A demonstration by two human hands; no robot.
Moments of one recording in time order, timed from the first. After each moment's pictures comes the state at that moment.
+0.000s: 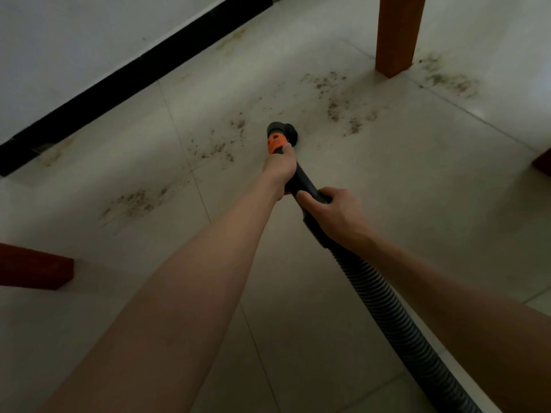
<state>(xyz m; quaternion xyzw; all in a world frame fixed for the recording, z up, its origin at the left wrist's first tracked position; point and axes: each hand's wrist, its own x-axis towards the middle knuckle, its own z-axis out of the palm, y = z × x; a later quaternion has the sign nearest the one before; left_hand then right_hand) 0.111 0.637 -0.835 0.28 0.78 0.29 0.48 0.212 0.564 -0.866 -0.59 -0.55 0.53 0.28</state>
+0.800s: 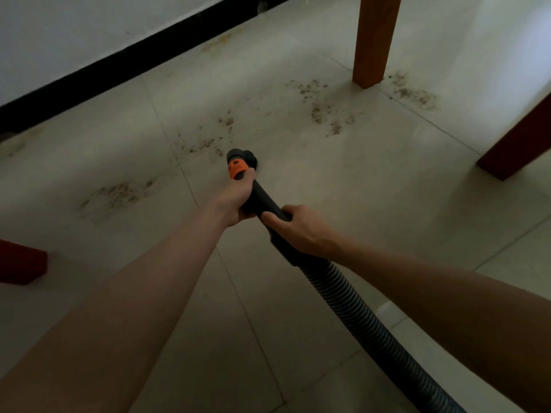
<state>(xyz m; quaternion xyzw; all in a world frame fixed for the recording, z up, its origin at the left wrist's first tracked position) 0.045 0.570 -0.834 0.23 0.74 0.31 0.55 0.180 0.514 -0.840 -0.55 -0.64 0.51 0.15</state>
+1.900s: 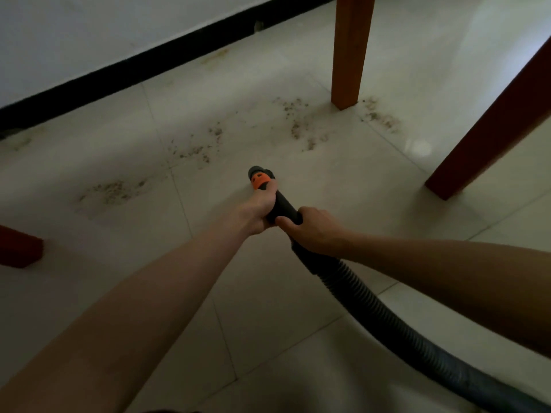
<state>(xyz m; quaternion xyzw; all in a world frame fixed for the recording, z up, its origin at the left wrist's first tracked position) 0.149 0.541 -0.802 0.20 0.69 0.31 0.62 0.267 0.503 -0.797 -0.58 -0.70 0.41 0.03</state>
